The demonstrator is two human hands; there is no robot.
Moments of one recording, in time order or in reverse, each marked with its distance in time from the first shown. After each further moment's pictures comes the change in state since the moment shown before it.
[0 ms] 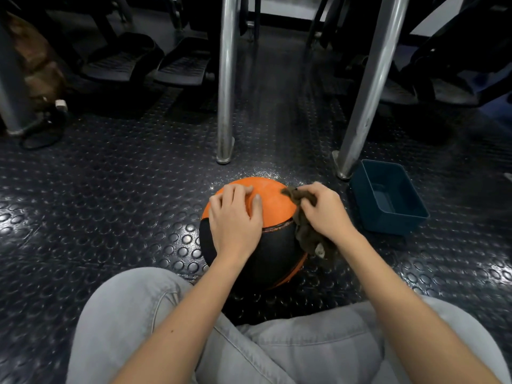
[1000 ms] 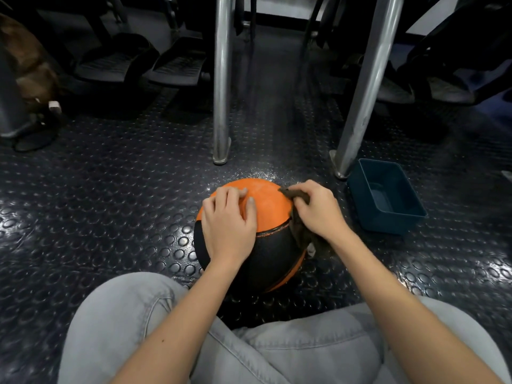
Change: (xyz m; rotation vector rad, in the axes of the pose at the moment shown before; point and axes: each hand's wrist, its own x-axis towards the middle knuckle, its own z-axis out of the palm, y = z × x) left_hand -0.002 -0.004 -0.001 -0.003 0.030 0.032; right_hand 0.005 -0.002 0.006 -0.022 -0.011 0.007
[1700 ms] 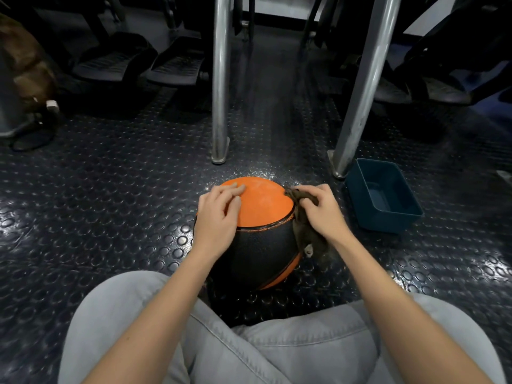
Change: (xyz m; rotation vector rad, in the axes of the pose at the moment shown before) left_hand 0.019 -0.018 -0.016 -0.251 -0.242 -0.032; right_hand -0.003 0.020 0.003 0.249 0.030 0.118
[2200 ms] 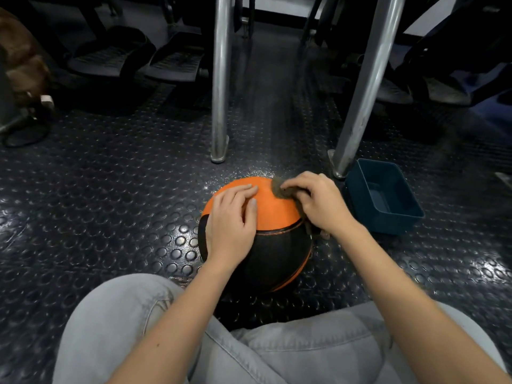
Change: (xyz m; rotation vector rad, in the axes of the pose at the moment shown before) left_hand -0.007 0.002 0.024 0.100 0.137 0.167; right_hand 0.013 -0.023 -0.011 -0.401 -0.061 -0.368
